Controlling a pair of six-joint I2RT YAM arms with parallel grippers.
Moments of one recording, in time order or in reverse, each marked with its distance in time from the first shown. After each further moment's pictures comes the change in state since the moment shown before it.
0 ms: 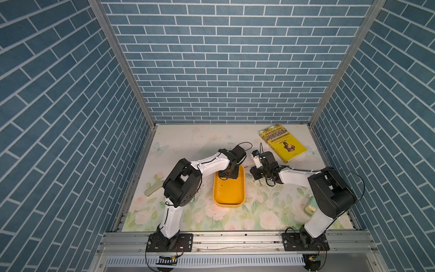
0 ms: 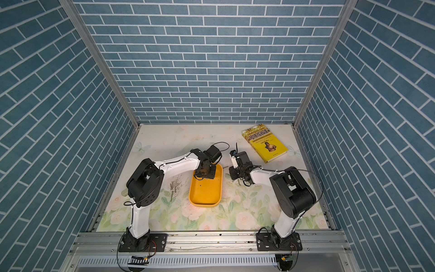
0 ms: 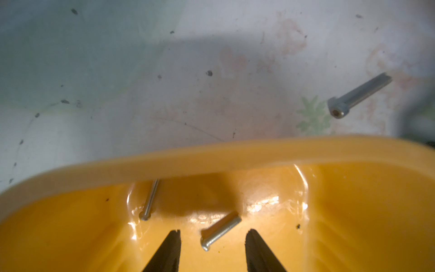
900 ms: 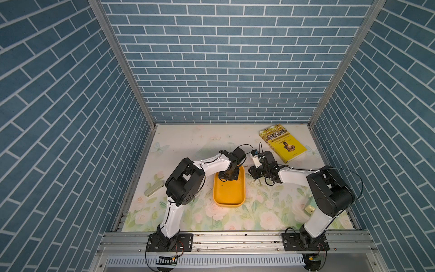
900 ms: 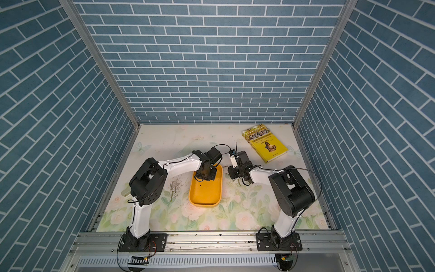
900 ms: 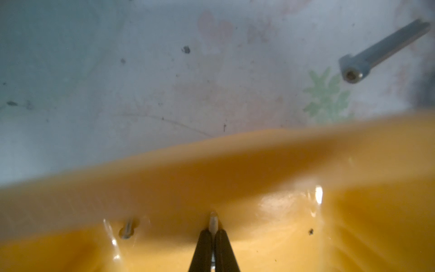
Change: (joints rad) left arm -0.001 0.032 -0.029 0.028 0.025 0.060; right arm 0.000 0.001 -0.001 0.034 -0.027 -0.004
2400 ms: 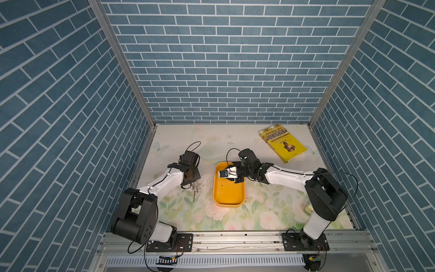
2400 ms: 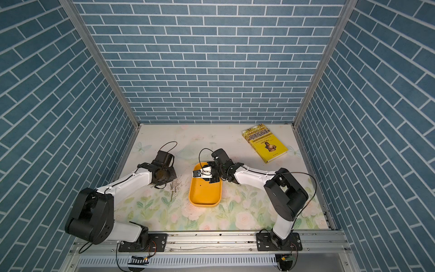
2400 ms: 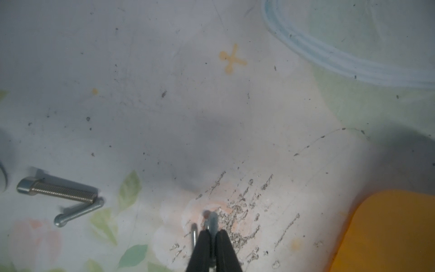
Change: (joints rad) left arm 0.450 -0.611 -0.642 0.249 -0.045 -0.139; right arm 0.278 0.058 0.270 -0.097 -0.277 -1.129
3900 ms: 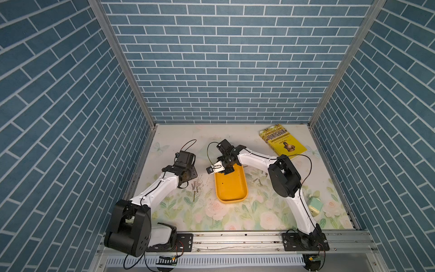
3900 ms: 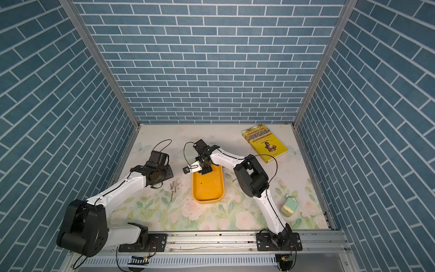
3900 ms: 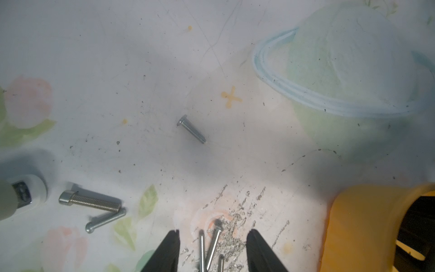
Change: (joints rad) left arm 0.033 -0.121 -0.032 0.030 -0.023 0.040; right arm 0.016 0.542 0.754 -0.660 0.181 -0.253
